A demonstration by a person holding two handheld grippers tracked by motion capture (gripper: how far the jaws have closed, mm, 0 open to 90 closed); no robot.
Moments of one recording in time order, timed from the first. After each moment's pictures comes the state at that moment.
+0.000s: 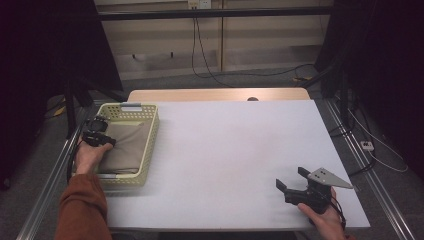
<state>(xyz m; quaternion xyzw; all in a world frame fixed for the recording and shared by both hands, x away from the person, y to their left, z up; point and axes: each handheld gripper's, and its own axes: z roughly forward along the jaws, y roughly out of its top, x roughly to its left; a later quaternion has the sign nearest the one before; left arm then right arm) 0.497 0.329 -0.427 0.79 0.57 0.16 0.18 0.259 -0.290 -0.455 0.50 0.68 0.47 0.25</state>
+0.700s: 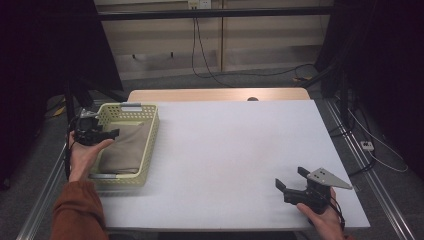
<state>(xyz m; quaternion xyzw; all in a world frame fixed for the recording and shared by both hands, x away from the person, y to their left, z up) 0.474 0.337 -0.398 0.74 0.52 0.26 0.33 0.258 -0.287 -0.453 0.50 0.68 0.47 0.26</state>
